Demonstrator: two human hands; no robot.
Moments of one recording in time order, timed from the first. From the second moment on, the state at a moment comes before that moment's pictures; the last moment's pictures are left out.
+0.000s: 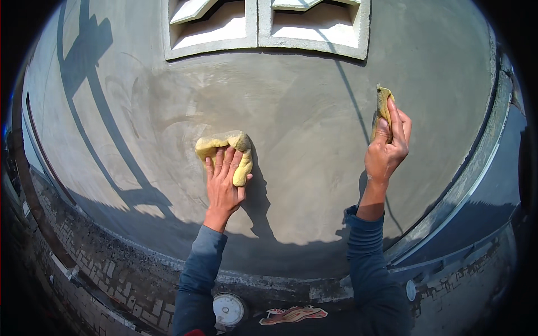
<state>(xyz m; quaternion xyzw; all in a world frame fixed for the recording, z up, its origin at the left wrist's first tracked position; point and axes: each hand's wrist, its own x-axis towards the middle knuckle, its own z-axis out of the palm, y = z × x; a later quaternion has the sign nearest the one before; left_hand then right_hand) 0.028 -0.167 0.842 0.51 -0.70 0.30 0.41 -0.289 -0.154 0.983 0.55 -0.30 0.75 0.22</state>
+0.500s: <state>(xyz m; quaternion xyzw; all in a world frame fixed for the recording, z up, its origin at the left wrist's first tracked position) 0.093 -0.094 0.622 0.46 -0.23 -0.29 0.81 -0.146 -0.191 0.859 0.88 -0.11 0.35 0.31</state>
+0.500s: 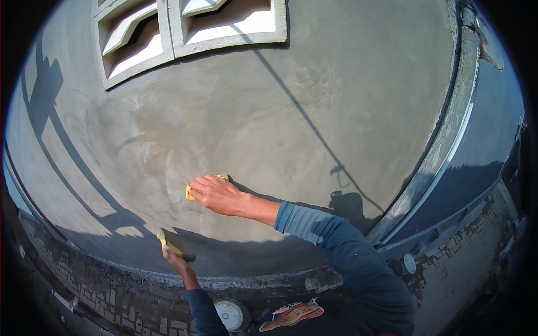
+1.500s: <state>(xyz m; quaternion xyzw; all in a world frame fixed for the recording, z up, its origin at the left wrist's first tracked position) -0.059 0.021 0.537 0.47 -0.20 -0.48 0.71 -0.440 -0.172 1.149 0.59 -0.37 0.53 0.48</state>
